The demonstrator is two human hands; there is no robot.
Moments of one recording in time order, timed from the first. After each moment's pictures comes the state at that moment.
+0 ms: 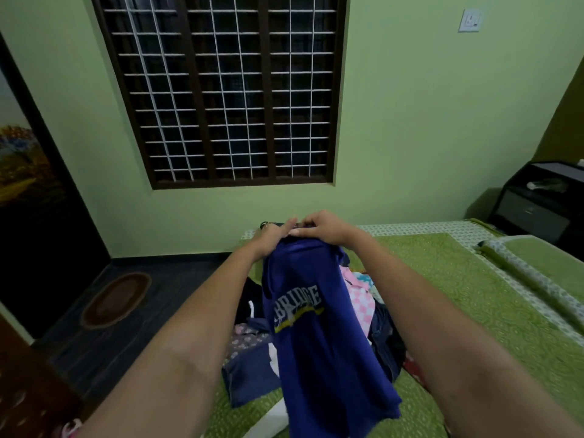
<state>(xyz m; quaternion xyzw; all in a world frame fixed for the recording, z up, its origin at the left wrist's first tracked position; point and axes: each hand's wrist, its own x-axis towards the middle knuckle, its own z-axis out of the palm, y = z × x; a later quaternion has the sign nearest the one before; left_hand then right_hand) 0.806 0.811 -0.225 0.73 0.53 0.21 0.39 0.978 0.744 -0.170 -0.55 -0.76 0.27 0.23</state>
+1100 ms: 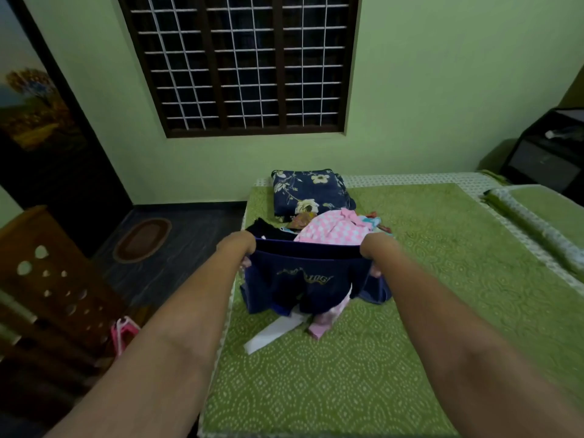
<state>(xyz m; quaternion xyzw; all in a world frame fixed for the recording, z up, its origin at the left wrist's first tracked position) 0.724 0.621 -0.285 0.59 0.75 -0.03 0.30 1.005 0.584 -0.297 -0.82 -0.51 0.21 -0.12</state>
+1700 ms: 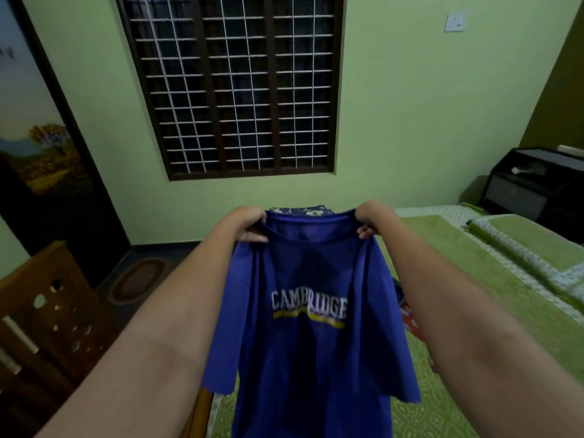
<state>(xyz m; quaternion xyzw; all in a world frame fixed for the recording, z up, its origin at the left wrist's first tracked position) 0.720 0.591 -0.165 0.54 0.62 0.27 0.50 0.981 0.569 -0.168 -0.82 -0.45 0.30 0.18</state>
